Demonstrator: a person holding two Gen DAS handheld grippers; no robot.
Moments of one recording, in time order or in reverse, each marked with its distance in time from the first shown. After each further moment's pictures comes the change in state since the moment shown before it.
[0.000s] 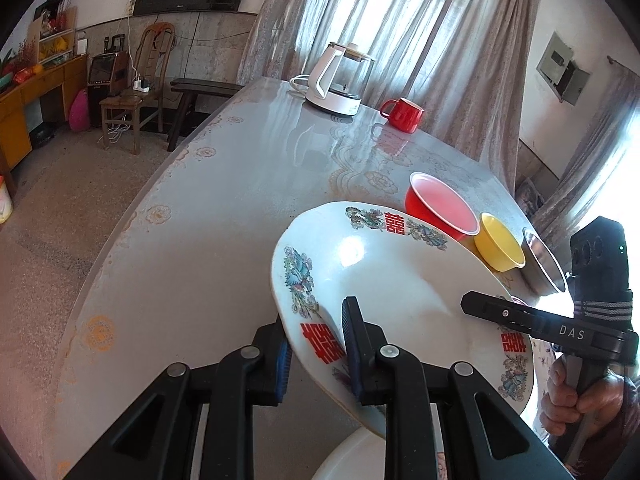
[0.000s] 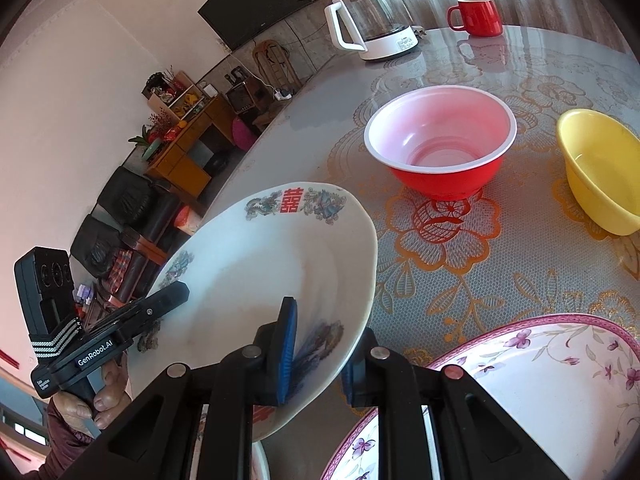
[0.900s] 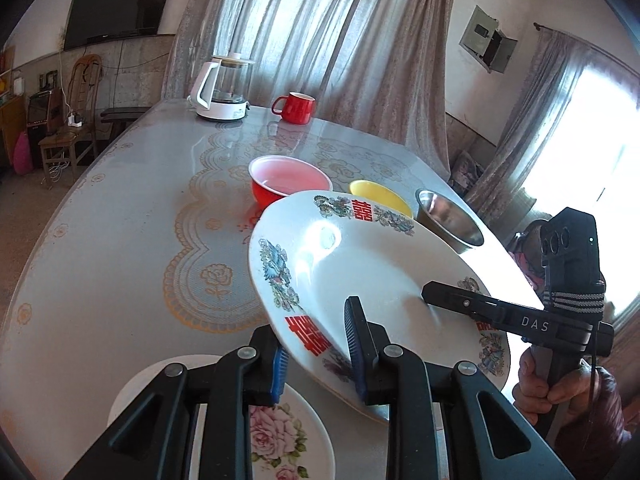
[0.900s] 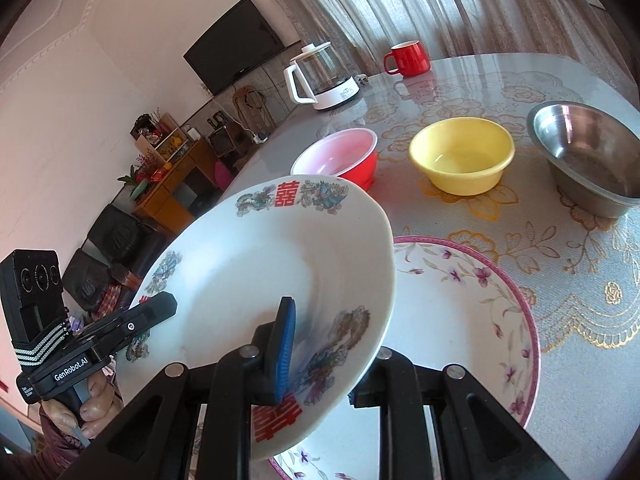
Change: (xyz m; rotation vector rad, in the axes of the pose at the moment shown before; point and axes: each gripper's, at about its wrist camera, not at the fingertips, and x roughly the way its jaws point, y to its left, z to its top) left arm -0.035 -0.124 -0.043 0.164 -0.011 -0.185; right arm -0.117 -0.043 -0.068 0.044 -0.170 -0.071
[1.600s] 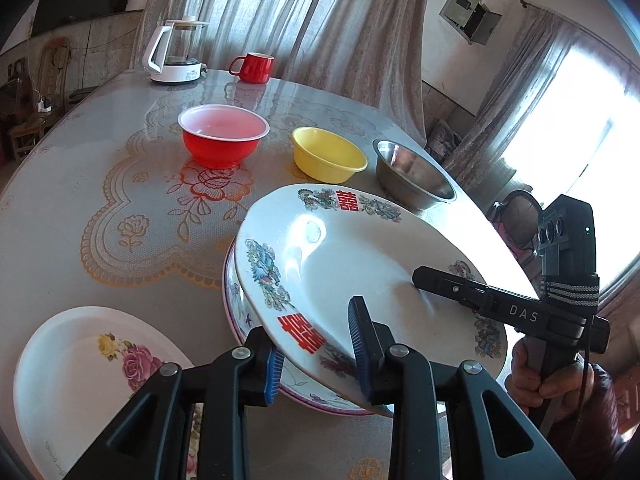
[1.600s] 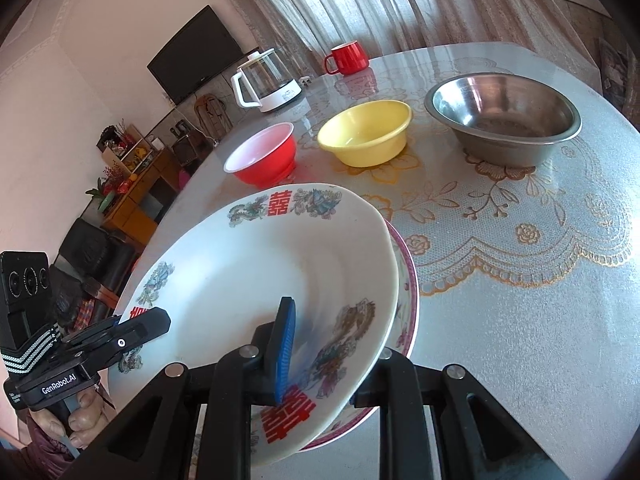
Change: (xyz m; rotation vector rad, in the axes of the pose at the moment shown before) left arm 0.034 -0.048 -0.031 0.022 0.117 -0.080; right arm -0.036 -0.046 -0.033 0.069 -0.011 -0.123
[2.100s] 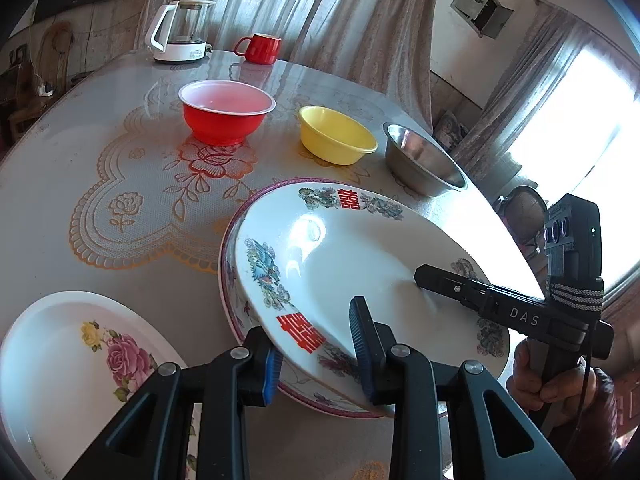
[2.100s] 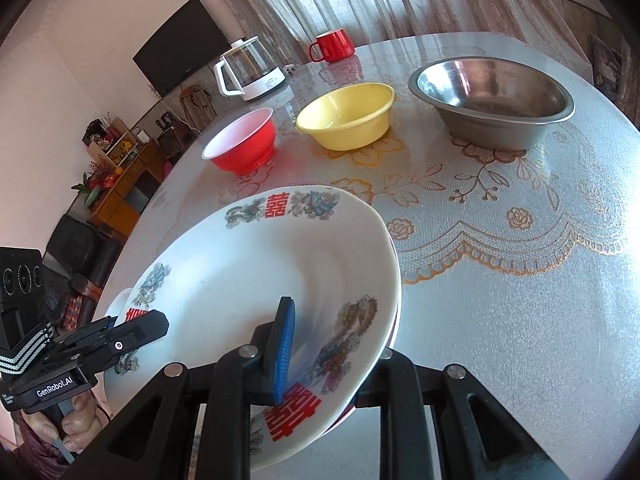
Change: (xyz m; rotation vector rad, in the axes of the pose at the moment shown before) left arm 0.017 0.005 -0.004 -0.028 0.051 0.006; right arm 0.009 -0.007 -0.008 0.008 0.038 -0.052
